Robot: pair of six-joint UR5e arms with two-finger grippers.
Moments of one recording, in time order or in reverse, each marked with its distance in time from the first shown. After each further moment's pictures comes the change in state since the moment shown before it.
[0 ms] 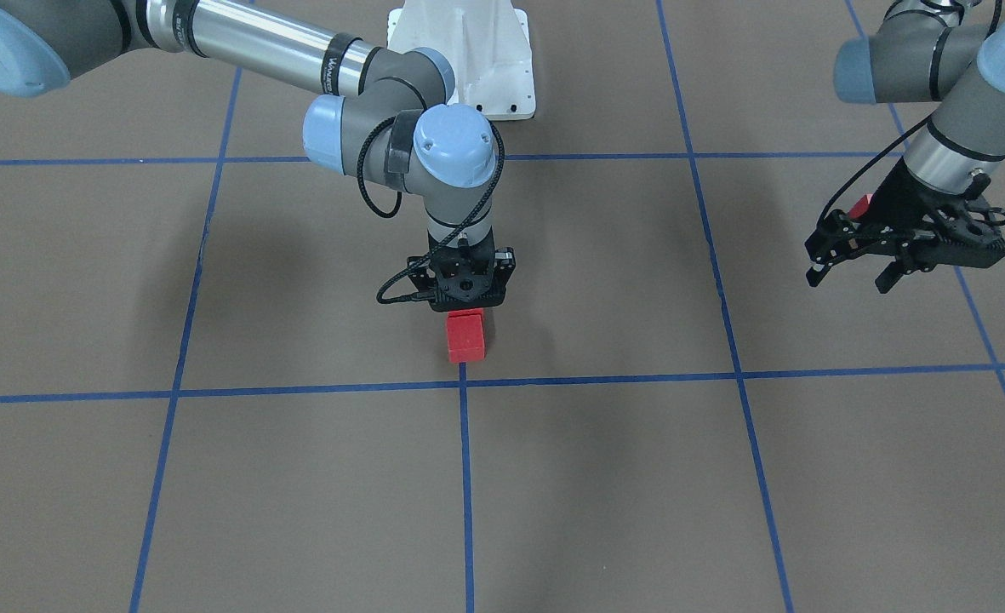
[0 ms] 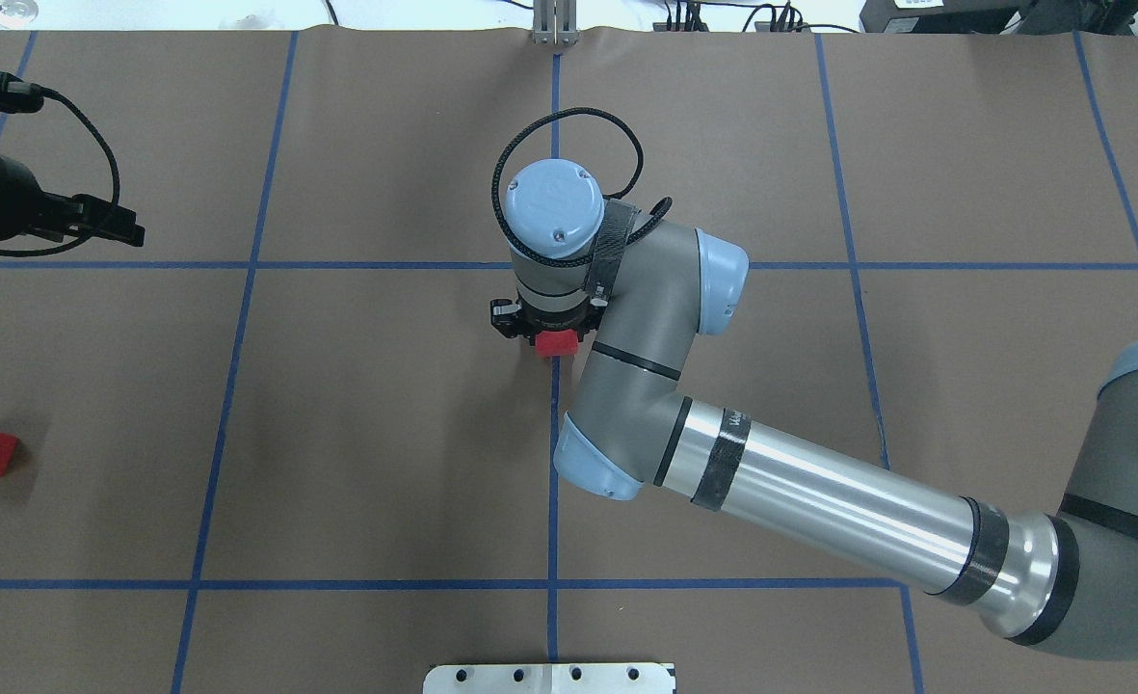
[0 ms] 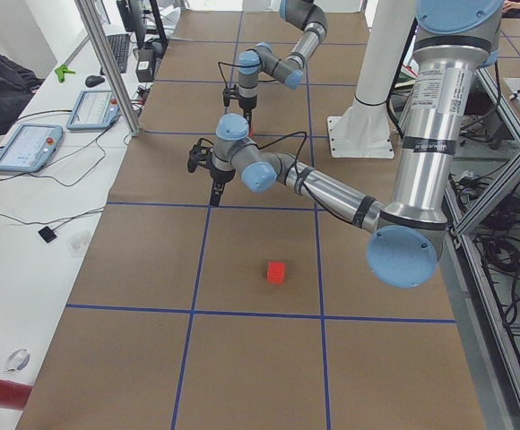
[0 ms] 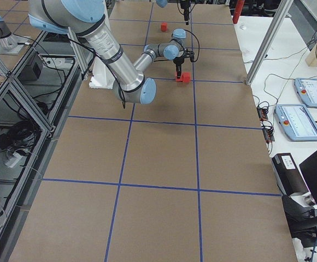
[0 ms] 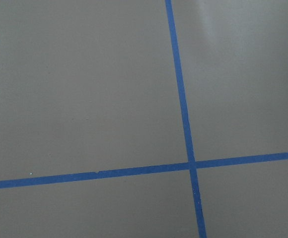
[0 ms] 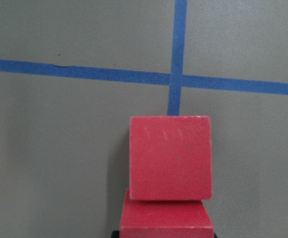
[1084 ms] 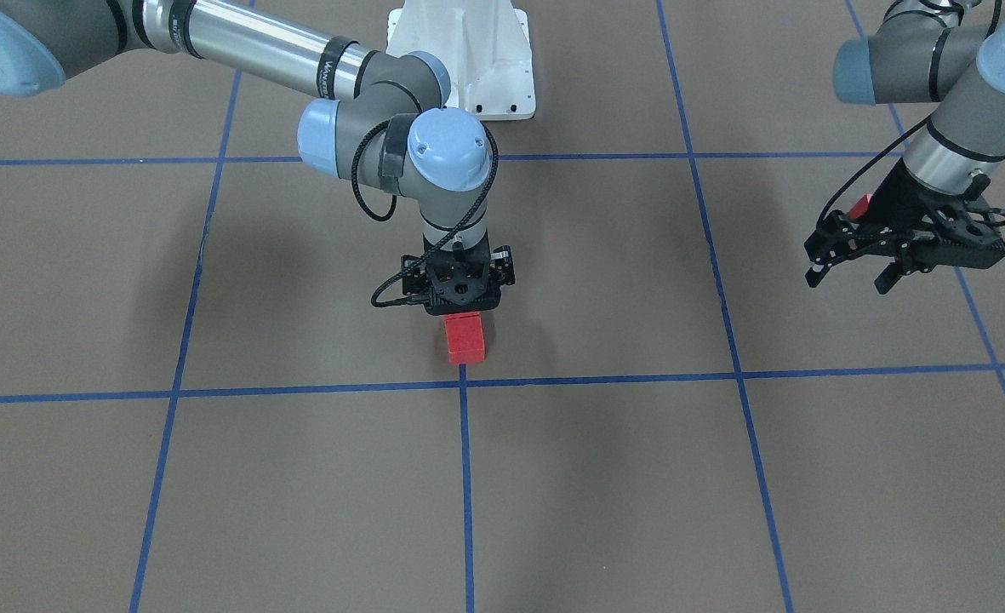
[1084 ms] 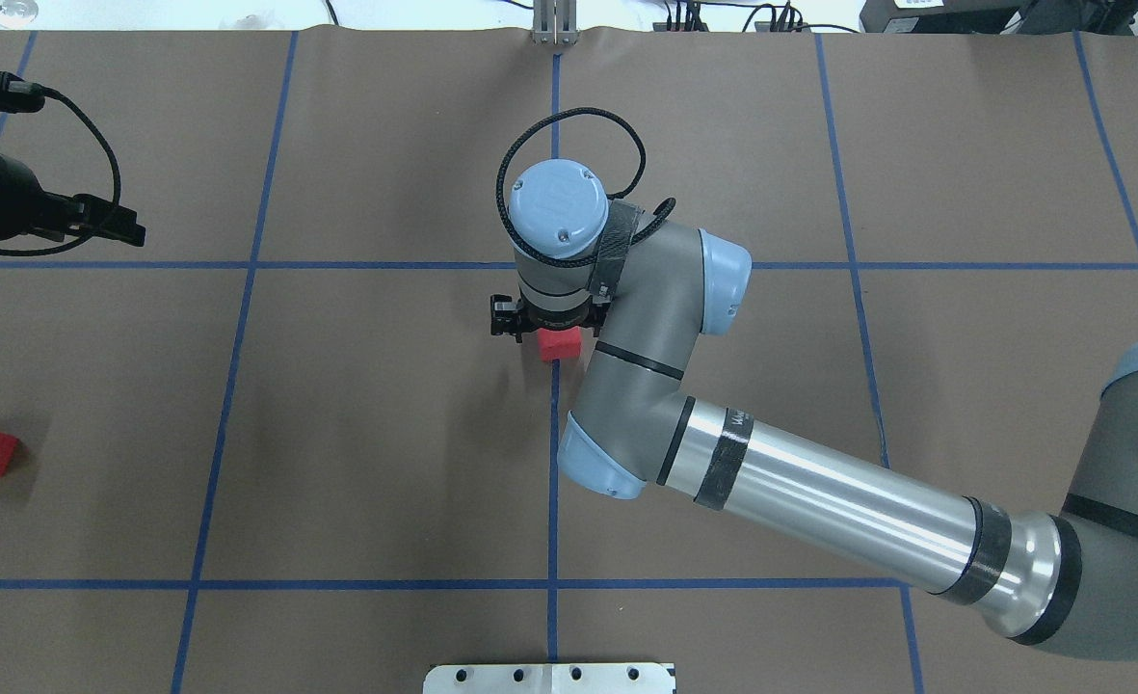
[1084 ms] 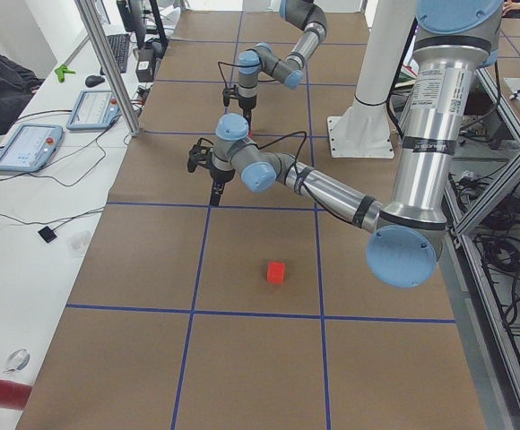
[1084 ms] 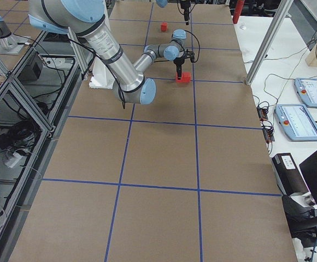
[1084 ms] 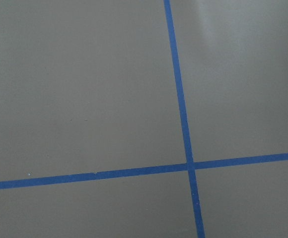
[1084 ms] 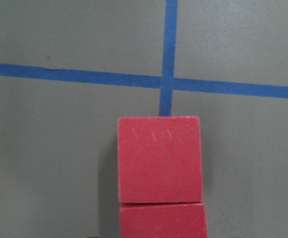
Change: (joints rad) left arm 0.000 0.000 0.001 0.000 0.000 0.000; right arm 0.002 -0.004 -0.001 0.017 -0.002 0.000
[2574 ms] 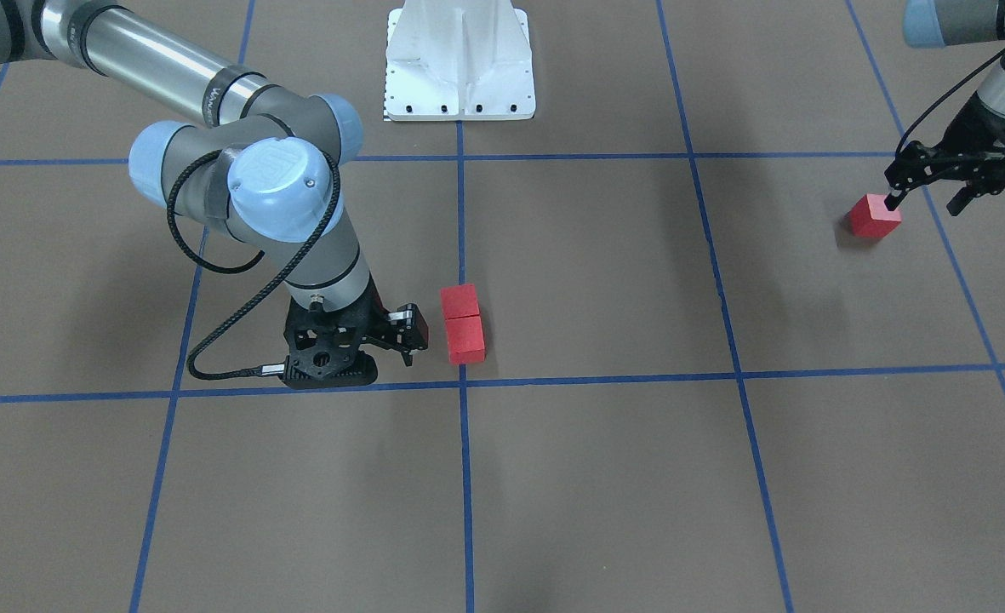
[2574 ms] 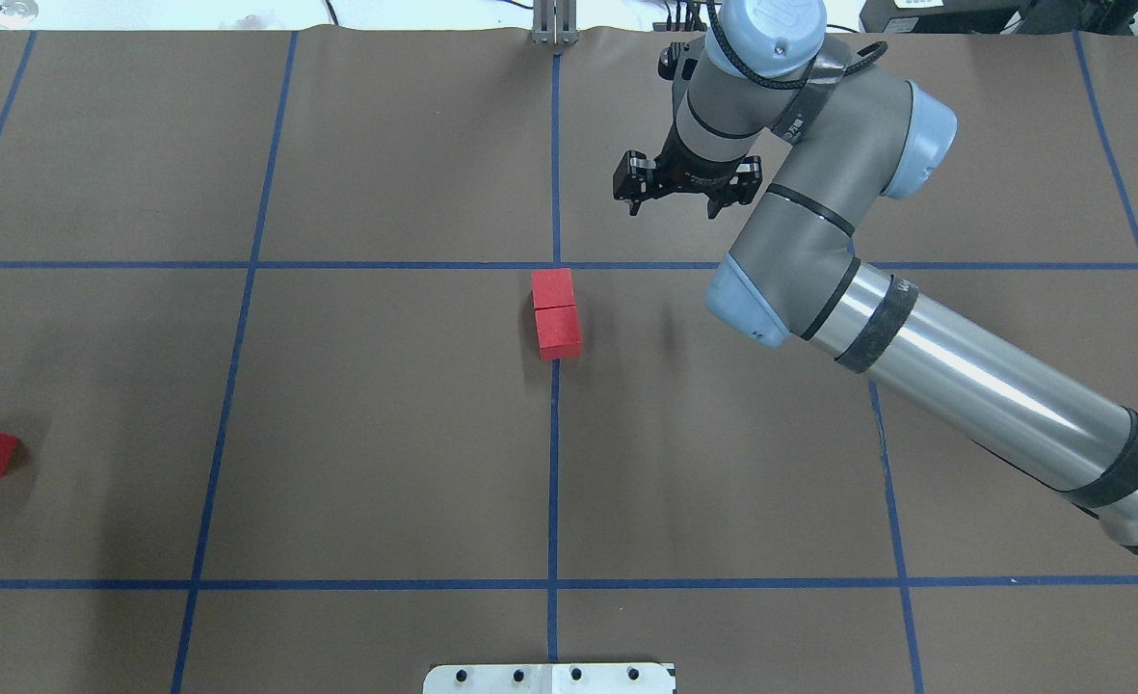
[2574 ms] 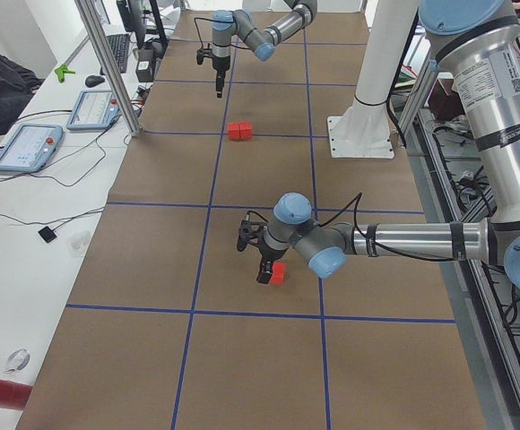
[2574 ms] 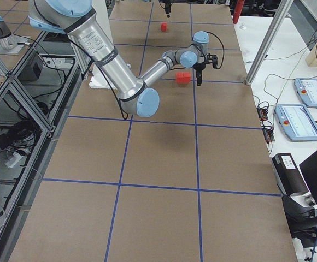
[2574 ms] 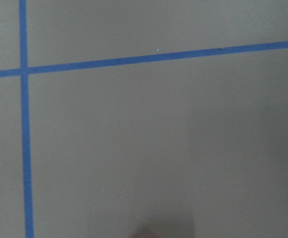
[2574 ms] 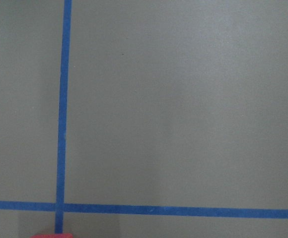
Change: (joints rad) left arm -0.016 0.506 0.049 -0.478 0.042 0.029; right arm 0.261 -0.146 0.111 0.045 0.163 -0.090
